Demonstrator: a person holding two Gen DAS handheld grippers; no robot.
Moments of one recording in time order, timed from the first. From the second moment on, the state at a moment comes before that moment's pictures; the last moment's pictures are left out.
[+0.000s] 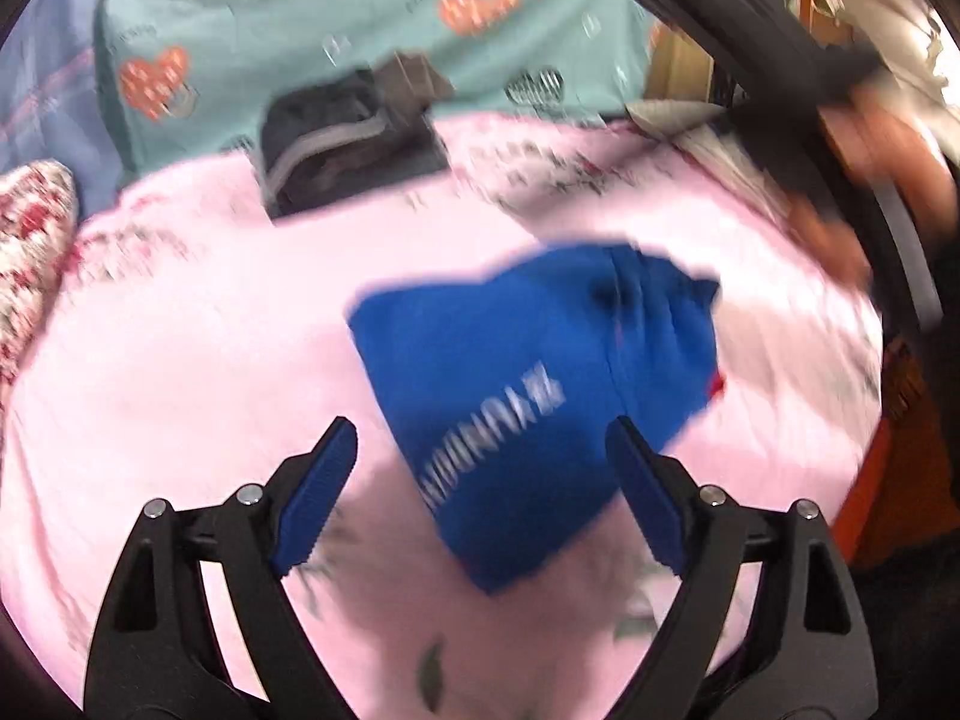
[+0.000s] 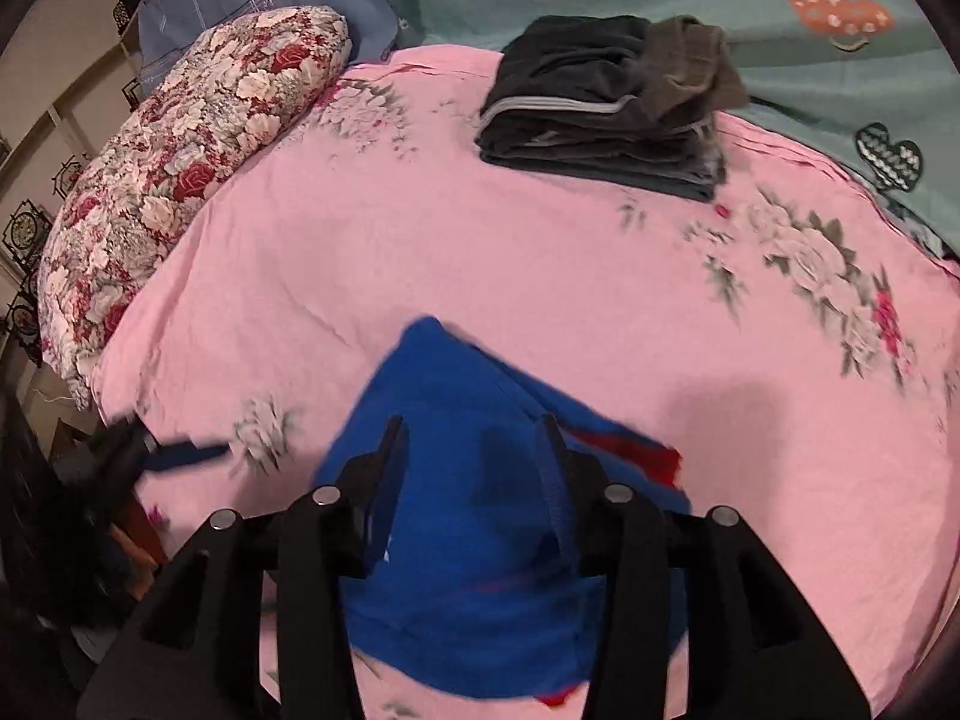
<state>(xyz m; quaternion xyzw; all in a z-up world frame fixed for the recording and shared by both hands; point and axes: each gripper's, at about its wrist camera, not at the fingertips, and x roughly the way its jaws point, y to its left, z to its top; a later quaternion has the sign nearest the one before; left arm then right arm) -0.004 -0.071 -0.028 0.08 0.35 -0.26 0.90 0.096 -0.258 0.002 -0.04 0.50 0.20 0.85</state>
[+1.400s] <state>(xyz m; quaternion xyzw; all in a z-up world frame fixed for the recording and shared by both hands) 0.078 -0.085 -0.086 -0.14 0.49 -0.30 0.81 0.043 -0.360 -0.085 0.21 0.46 0.24 0.83</state>
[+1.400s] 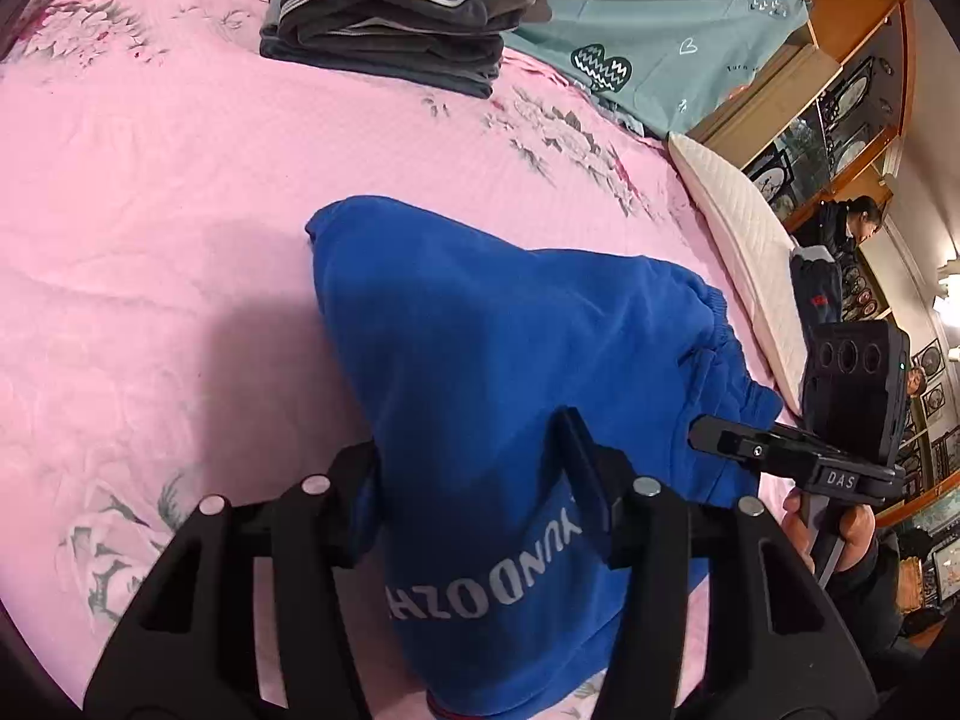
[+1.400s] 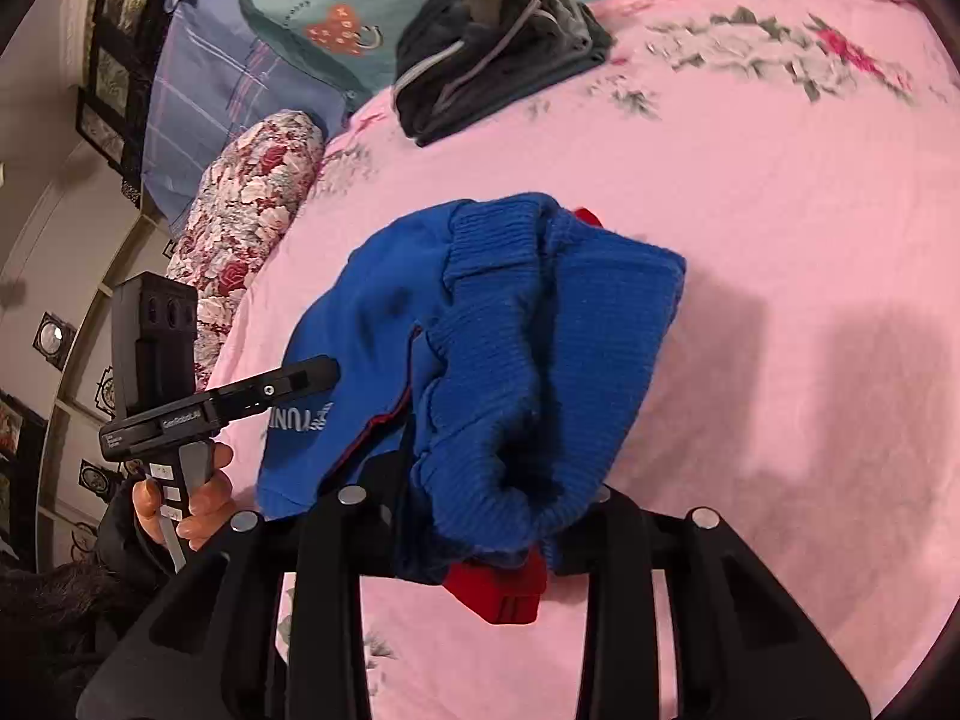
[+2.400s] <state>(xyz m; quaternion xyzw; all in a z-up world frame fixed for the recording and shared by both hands) 0.332 -0.067 0.124 -0.12 0.31 -0.23 0.91 0.301 -0.295 0.139 0.09 0.31 0.22 0.92</state>
